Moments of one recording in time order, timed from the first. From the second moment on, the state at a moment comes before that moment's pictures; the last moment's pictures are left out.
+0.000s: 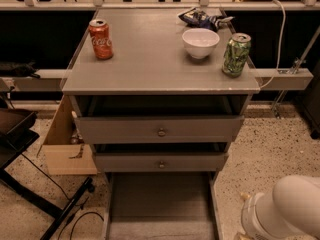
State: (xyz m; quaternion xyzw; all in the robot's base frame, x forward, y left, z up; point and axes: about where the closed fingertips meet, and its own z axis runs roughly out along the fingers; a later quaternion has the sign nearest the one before) arm 0.319 -0.196 0.622 -0.54 0.83 0.06 0.13
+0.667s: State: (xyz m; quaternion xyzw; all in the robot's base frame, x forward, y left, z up) arm 0.291 -0.205 0.538 -0.51 0.85 0.12 0.08
